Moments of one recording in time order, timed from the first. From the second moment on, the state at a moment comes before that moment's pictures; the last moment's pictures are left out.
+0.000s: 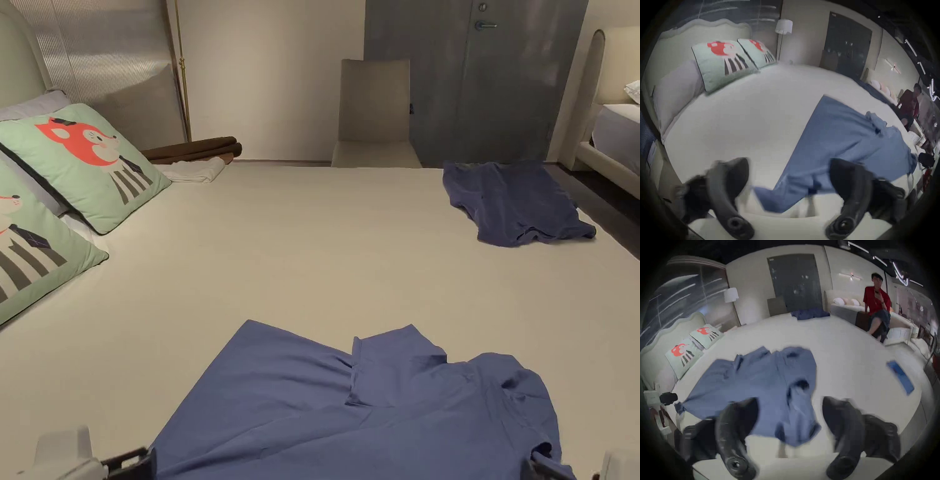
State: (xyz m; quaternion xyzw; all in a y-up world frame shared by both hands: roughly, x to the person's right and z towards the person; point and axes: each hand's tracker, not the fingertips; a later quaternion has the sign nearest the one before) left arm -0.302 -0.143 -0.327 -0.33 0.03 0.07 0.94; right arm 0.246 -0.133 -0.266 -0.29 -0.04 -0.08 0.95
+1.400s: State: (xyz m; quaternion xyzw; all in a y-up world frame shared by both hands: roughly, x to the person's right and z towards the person) left arm -0.248 -0.065 -0.344 -0.25 -0.05 -0.04 0.97; right arm 0.169 -0.008 -0.304 -0.04 -0.03 0.03 1.00
